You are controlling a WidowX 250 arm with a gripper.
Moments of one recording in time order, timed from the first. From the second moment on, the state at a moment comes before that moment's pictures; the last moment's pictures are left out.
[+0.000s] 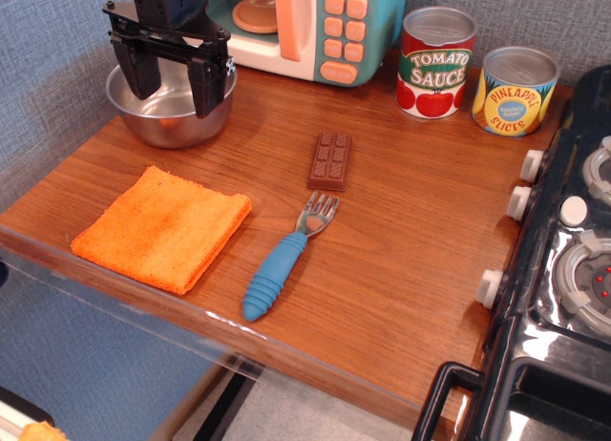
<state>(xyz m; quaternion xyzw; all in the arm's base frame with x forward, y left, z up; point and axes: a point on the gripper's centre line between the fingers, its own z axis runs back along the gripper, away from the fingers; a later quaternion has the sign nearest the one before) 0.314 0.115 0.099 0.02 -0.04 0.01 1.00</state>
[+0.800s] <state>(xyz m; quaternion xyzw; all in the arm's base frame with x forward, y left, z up) 0.356 0.050 0.038 -0.03 -0.05 0.04 1.00</state>
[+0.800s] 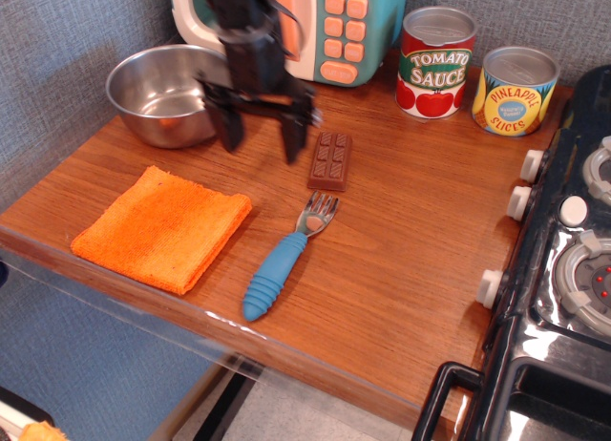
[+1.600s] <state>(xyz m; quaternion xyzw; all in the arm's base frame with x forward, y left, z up) 0.394 0.017 0.026 -0.02 -0.06 0.10 0.99</state>
